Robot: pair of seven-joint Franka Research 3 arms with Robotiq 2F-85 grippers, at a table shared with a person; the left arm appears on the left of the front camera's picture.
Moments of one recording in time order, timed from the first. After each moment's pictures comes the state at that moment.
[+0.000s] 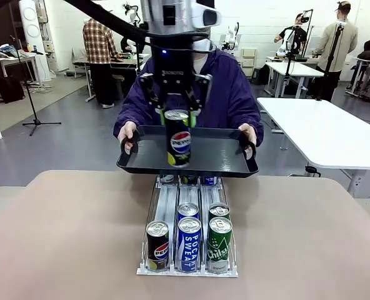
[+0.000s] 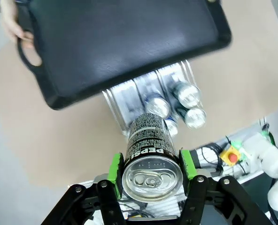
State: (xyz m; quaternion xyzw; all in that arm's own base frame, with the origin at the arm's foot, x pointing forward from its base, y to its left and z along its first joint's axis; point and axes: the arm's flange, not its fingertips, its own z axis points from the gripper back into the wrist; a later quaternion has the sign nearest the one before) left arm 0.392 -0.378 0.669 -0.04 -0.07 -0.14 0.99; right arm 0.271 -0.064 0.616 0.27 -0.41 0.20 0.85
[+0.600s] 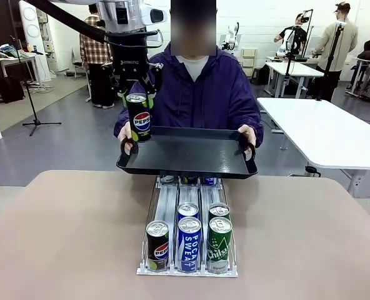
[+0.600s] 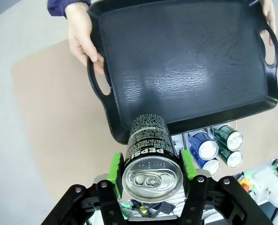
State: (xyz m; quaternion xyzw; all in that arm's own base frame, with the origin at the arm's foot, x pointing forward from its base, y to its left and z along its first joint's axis) left arm 0.477 -0.285 0.670 -0.02 -0.11 -0.08 0.99; right arm 0.271 -0.064 0.616 0.27 -0.41 0.20 0.85
